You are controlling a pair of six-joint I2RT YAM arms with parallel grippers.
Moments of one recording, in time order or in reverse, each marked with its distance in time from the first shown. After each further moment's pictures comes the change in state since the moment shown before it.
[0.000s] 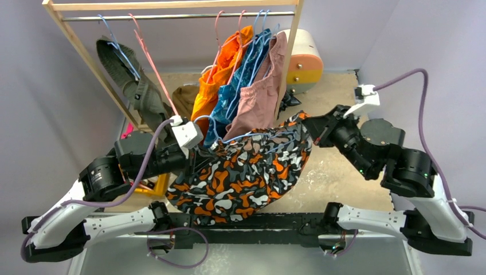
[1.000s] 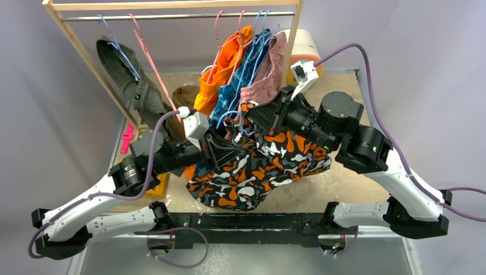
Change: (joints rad) left arm 0.000 0.051 -0.197 0.571 0.151 -0.185; right arm -0.002 0.266 0.108 0.345 -0.468 -0.116
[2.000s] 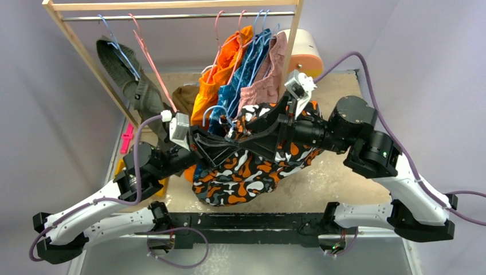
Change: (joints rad) left arm 0.002 -0.097 -0.184 0.334 -0.065 -0.127; right arm 0.001 -0.045 -0.027 0.048 -0.426 -0.180
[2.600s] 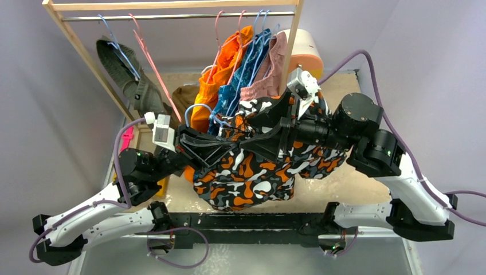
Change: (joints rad) left arm 0.000 -0.042 -0.052 0.206 0.024 -0.079; right arm 0.000 0.002 0.049 -0.019 -0.019 -0.106
